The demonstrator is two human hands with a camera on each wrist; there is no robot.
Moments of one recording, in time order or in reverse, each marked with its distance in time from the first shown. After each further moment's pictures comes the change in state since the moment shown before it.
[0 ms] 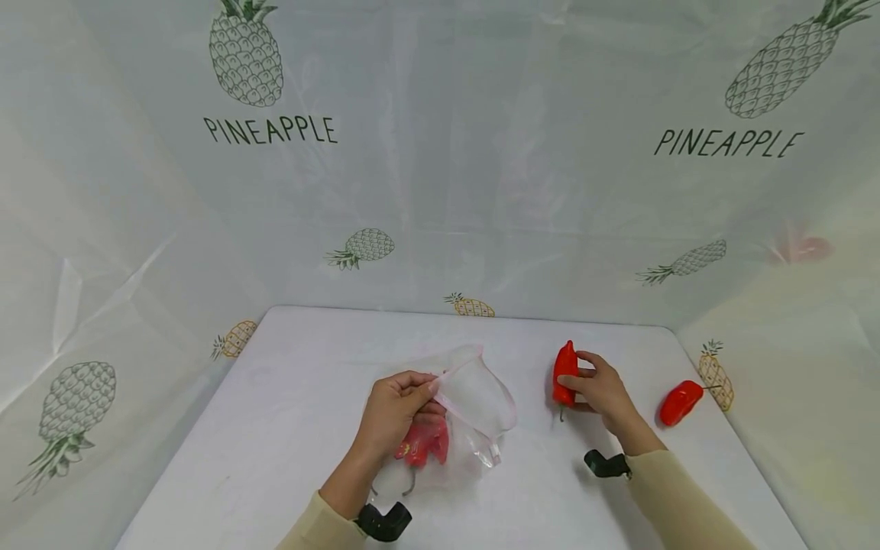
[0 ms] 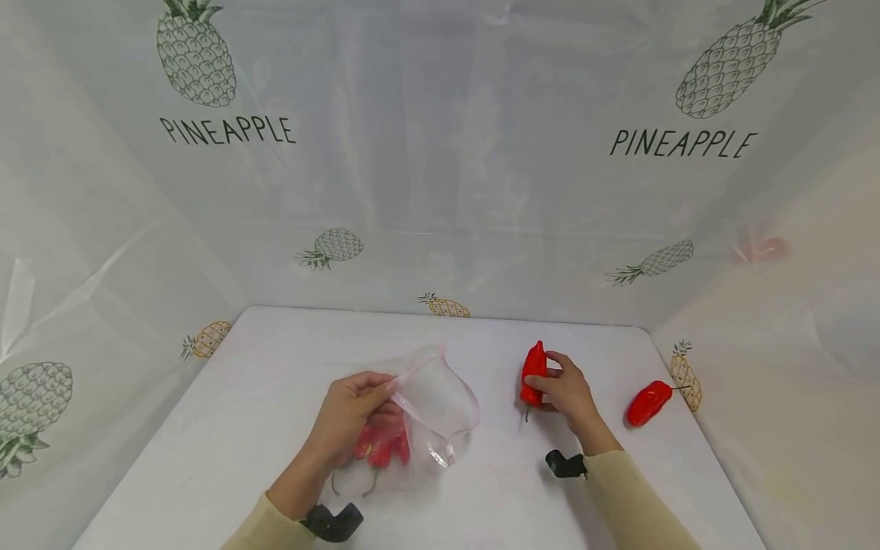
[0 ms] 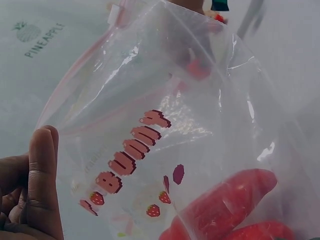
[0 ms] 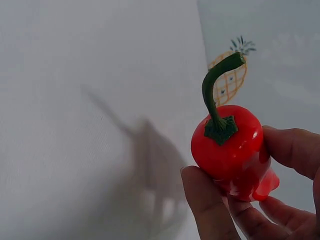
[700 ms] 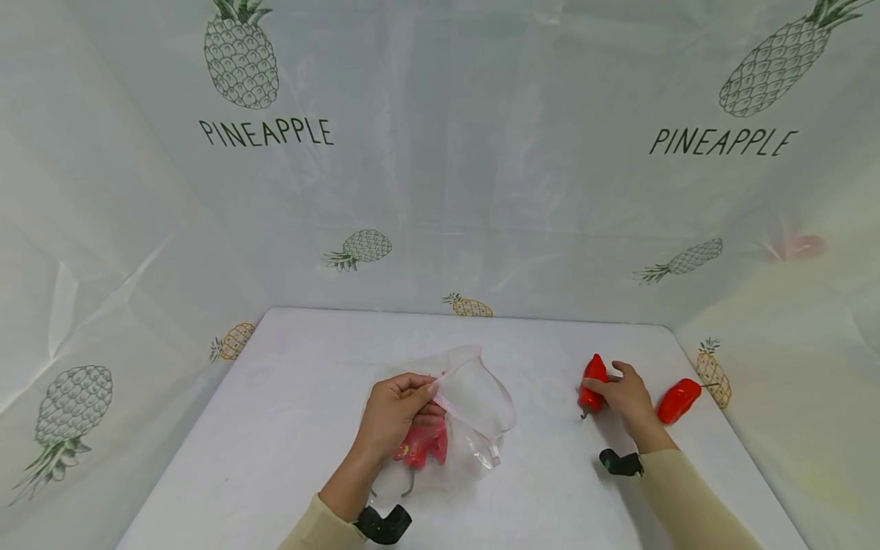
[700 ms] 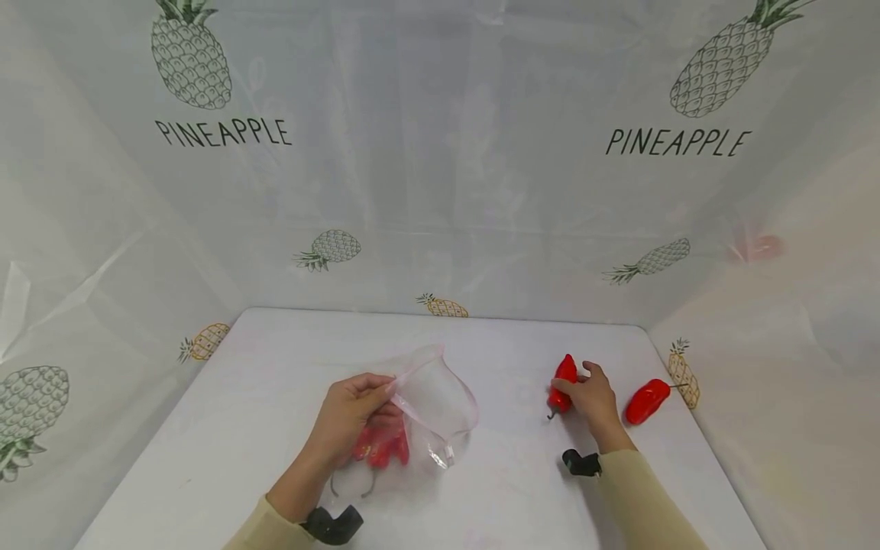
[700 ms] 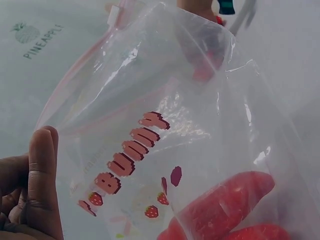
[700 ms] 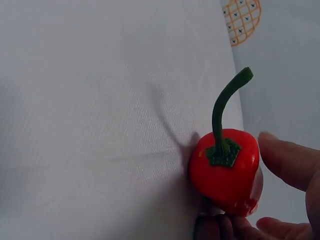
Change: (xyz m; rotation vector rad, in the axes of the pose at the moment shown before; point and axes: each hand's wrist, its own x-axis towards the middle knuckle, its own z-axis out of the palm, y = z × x) left_hand 0.000 -0.002 0.003 -0.009 -0.001 0.005; right_hand 0.008 0.034 -0.036 -0.147 0.145 0.091
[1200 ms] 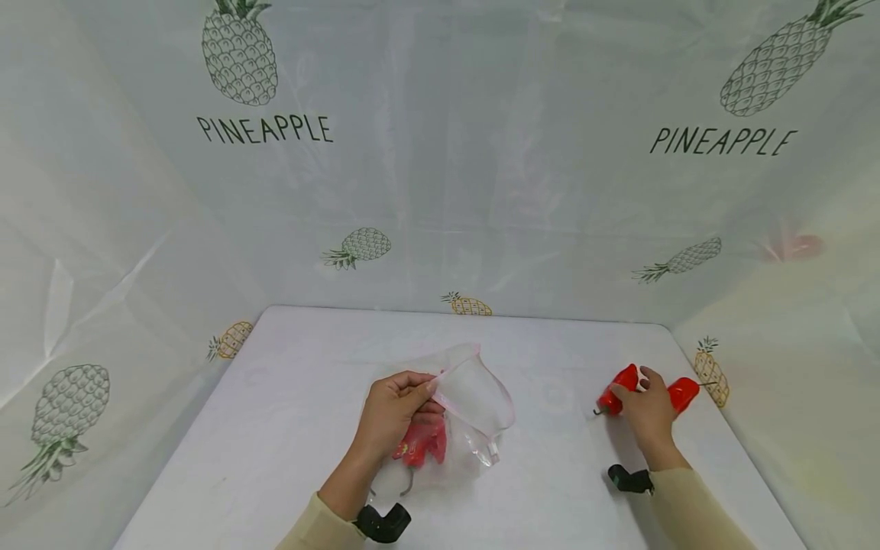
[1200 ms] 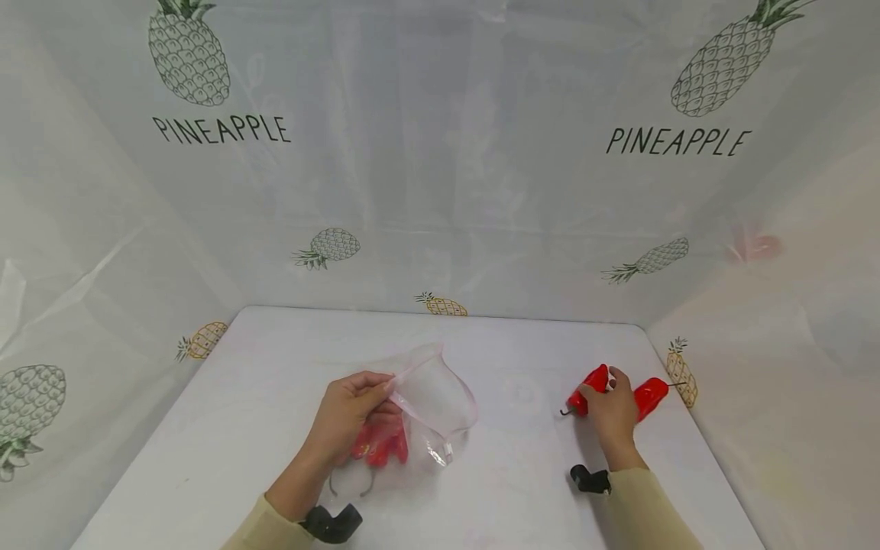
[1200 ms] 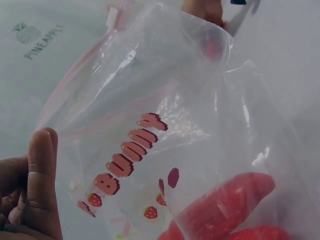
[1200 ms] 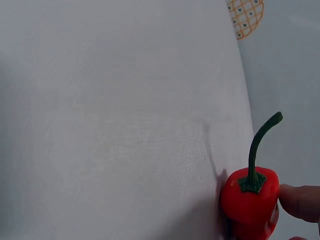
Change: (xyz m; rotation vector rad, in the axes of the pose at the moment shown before) left_hand 0.000 0.001 0.000 -0.012 0.005 0.010; right_hand -0.016 0.018 -0.007 0.039 0.288 -0.018
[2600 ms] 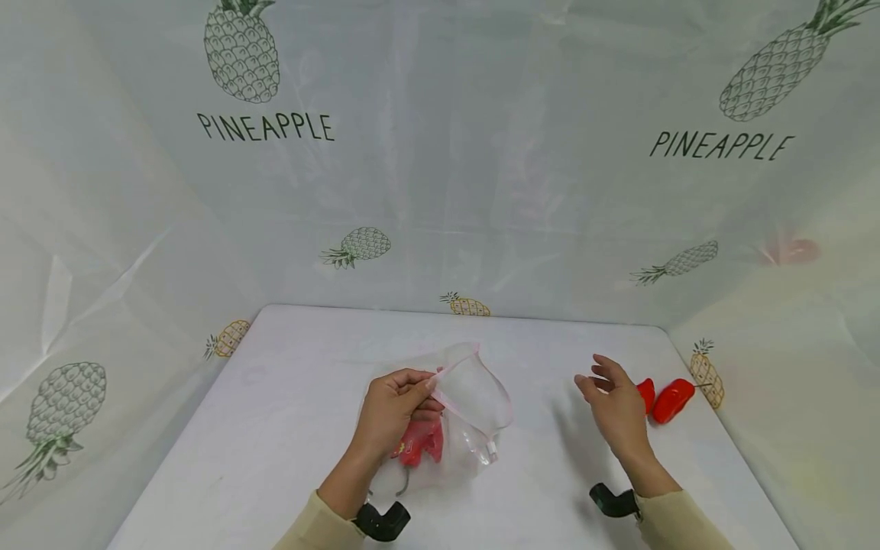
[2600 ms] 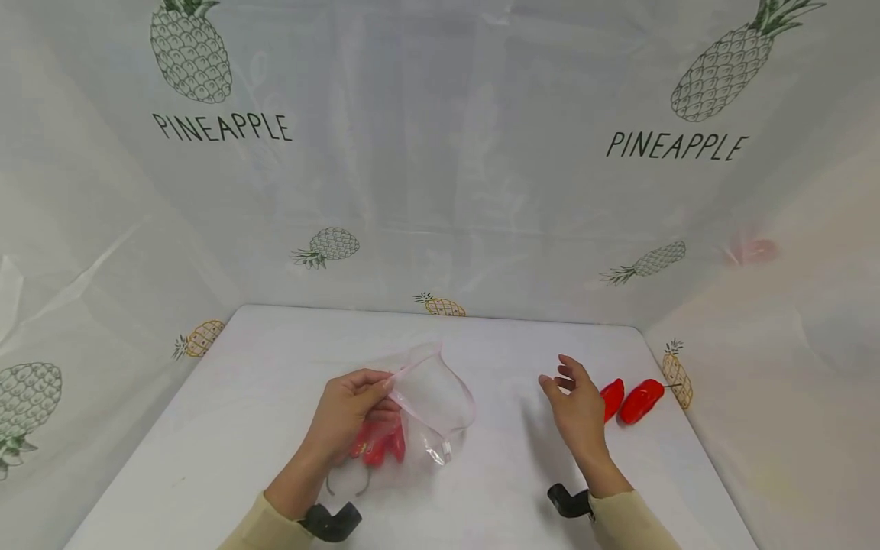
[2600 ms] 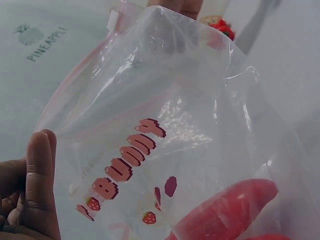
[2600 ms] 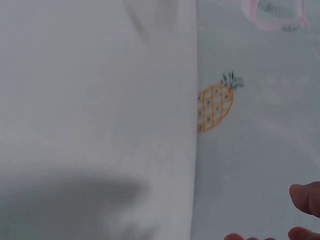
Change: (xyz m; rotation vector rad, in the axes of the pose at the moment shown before) left_hand -0.001 0.002 0.000 0.011 0.013 0.008; right_hand -0.071 -0.057 0.015 -0.024 -0.002 -0.316
